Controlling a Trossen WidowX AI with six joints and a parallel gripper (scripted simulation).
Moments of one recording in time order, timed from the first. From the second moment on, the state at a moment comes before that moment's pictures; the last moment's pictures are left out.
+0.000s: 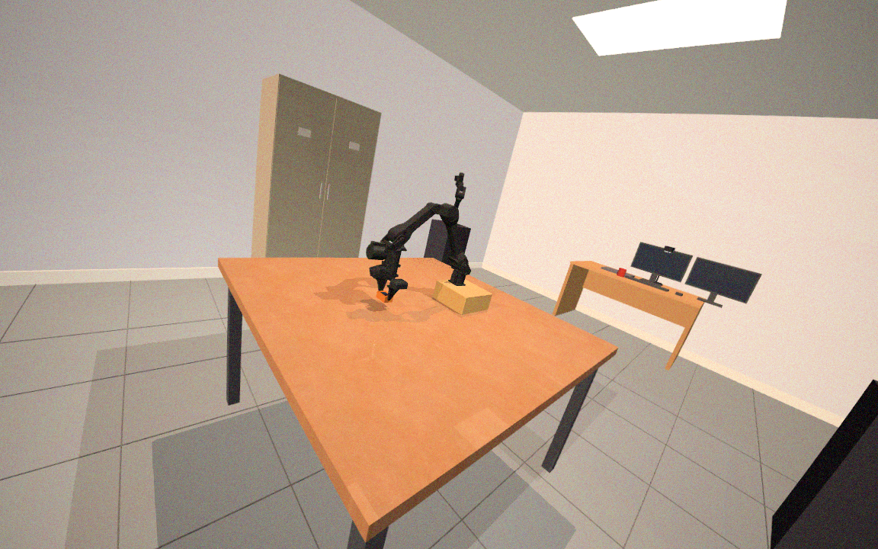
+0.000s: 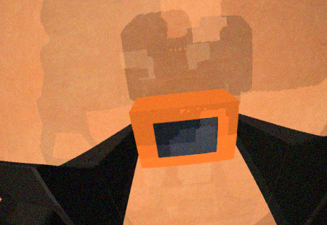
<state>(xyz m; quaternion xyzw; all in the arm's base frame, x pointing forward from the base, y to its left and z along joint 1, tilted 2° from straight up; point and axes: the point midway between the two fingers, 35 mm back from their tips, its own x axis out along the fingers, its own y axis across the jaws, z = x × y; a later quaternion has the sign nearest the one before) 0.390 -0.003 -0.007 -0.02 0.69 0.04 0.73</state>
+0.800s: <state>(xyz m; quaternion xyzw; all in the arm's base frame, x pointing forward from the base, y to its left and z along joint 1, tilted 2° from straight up) 0.391 -0.005 -0.019 -0.01 0.55 0.04 0.84</state>
